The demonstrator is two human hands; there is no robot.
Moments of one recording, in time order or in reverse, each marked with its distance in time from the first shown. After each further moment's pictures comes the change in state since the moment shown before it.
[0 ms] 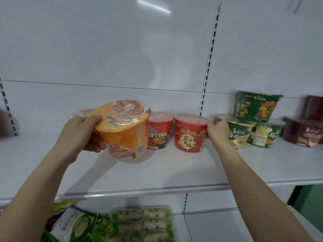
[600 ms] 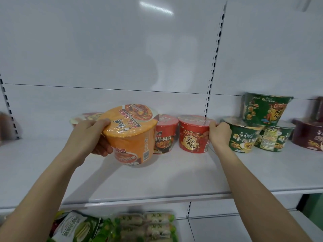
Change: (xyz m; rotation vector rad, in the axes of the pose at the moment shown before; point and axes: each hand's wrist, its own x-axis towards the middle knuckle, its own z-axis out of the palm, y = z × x) left_hand 0.012 0.000 0.008 0.061 -0.037 0.011; right_hand 0.014 0.004 0.020 -0.050 0.075 -0.049
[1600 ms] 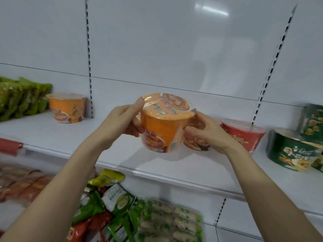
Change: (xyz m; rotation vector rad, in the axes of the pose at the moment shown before) left_hand -0.055 0.009 -0.046 -0.085 -0.054 0.130; right_hand -0.106 -0.079 0.015 0.376 -1.165 -0.525
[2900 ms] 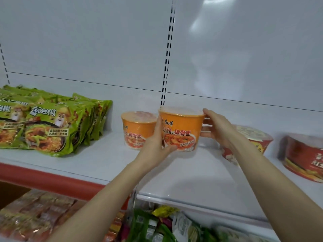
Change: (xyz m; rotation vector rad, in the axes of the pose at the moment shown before) left_hand 0.091 -0.165 -0.252 0.237 -0.052 0.190; right_hand 0.260 -0.019 0.245 0.216 0.402 0.376
